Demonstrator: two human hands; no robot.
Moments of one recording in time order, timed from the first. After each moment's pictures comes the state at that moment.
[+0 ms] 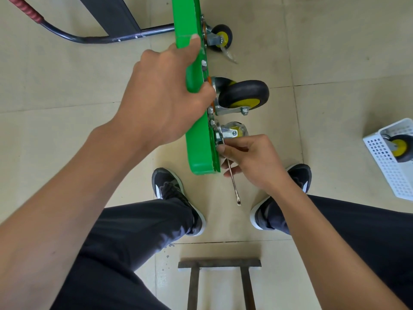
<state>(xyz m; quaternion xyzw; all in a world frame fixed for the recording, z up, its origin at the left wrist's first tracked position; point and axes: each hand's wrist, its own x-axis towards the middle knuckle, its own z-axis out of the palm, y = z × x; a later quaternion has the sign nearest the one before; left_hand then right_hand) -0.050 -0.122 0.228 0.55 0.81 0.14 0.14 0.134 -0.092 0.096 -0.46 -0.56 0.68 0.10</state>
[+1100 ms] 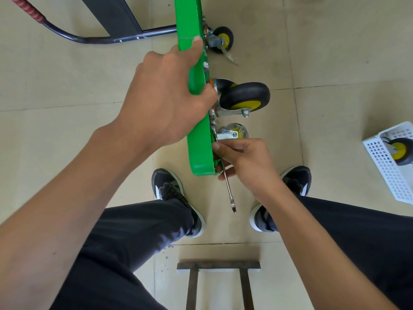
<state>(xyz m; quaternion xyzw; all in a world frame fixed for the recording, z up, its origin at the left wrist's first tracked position) -0.050 -0.121 0.227 0.55 0.81 0.13 0.13 0.119 -0.107 0.119 -0.47 -0.46 0.74 0.13</state>
